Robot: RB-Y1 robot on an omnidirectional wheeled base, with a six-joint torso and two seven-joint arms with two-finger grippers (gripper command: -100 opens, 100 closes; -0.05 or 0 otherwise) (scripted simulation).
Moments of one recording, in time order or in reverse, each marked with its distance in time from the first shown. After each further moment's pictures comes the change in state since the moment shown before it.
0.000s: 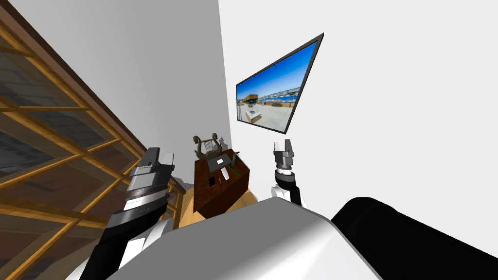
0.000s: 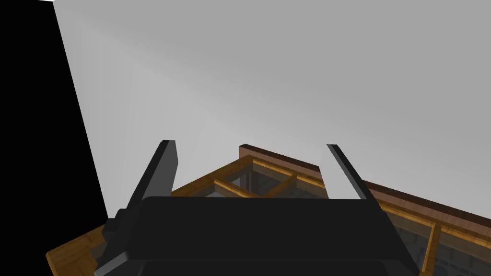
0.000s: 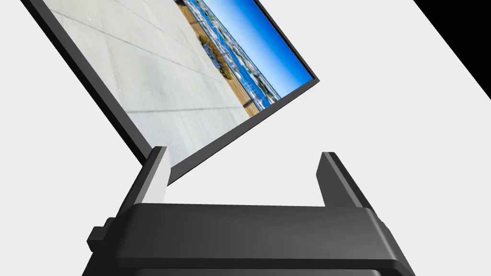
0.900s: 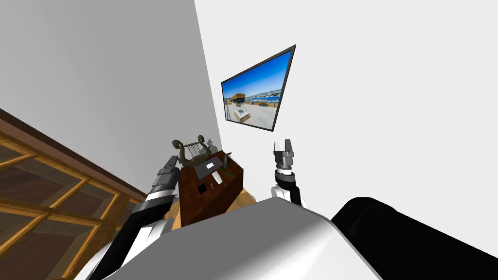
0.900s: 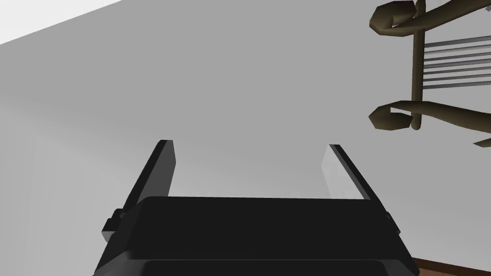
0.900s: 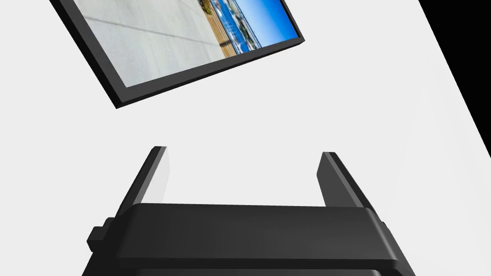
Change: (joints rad) left arm -0.061 0.114 0.031 0.207 0.126 0.178 -0.082; right arm 0.000 0.000 0.000 0.000 0.000 0.000 0.000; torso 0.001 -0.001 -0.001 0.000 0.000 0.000
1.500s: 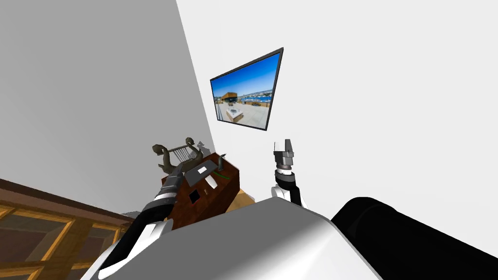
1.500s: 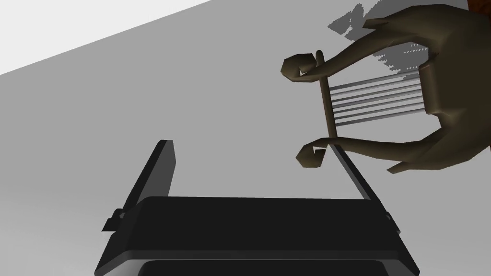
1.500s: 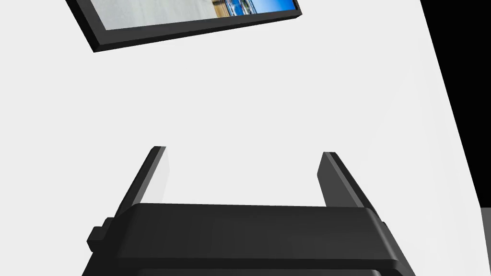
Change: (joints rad) left arm -0.034 0.057 0.009 0.171 0.087 0.112 -0.074; right arm 0.000 0.000 0.000 0.000 0.000 0.000 0.000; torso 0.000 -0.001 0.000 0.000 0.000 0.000
